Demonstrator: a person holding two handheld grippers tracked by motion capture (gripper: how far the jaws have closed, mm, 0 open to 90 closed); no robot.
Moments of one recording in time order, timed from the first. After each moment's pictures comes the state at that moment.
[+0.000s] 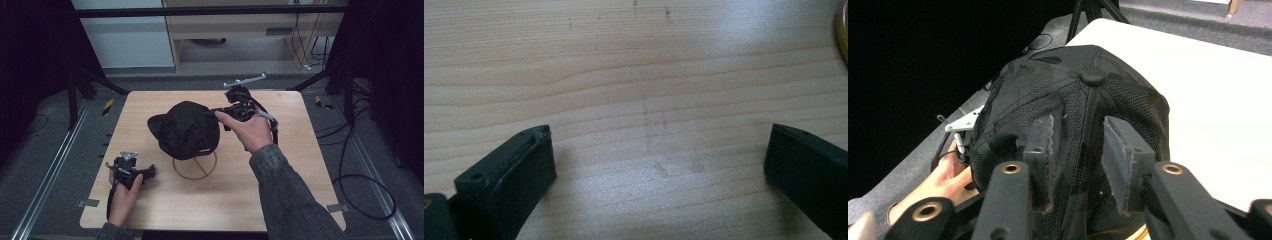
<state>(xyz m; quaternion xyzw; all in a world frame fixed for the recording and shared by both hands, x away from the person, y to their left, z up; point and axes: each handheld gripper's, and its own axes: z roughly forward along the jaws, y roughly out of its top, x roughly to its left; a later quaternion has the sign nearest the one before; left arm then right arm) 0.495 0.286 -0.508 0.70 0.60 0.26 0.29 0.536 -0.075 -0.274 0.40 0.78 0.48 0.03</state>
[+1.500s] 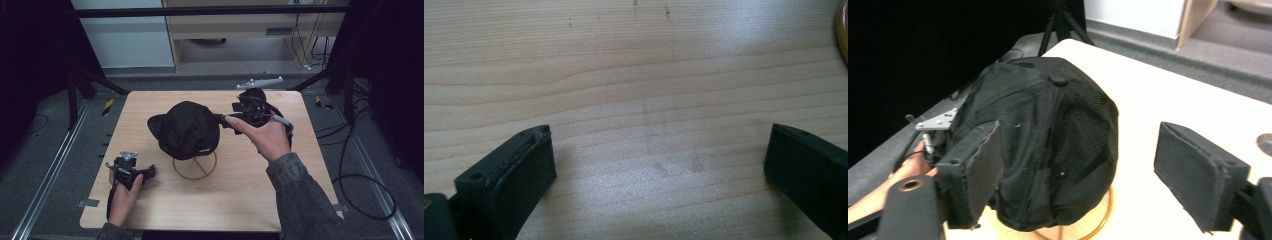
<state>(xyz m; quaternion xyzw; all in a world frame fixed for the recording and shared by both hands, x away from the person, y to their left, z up) 0.495 0.286 -0.508 0.70 0.60 0.26 0.29 0.511 -0.101 -0.260 0.40 0.77 0.48 0.12</state>
